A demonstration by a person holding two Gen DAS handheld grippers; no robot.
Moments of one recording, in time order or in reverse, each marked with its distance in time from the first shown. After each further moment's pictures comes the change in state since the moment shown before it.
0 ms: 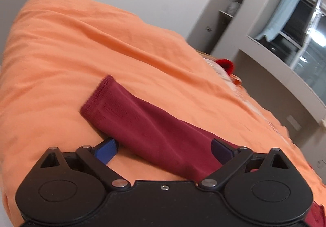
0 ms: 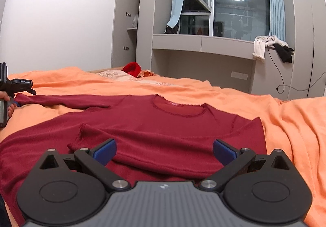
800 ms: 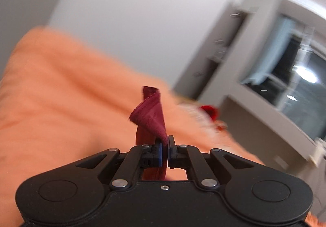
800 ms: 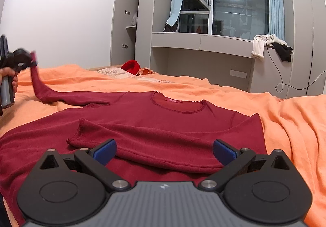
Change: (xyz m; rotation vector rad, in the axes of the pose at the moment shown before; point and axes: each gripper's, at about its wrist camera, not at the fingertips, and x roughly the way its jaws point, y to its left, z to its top) left arm -0.060 -0.055 0.016 -0.003 -0.303 -0.129; right arm -0.002 -0.003 -0.005 -0.003 0.004 -0.006
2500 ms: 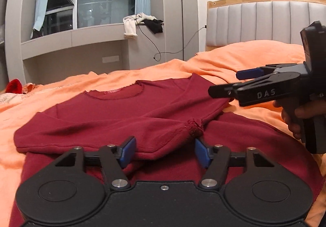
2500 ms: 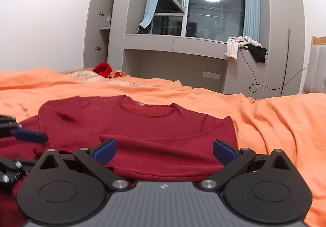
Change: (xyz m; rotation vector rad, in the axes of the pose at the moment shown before) left arm -0.155 -0.153 -0.220 0.817 0.407 -0.960; right arm 0.010 -0.021 0.005 0.017 -0.009 -0.168
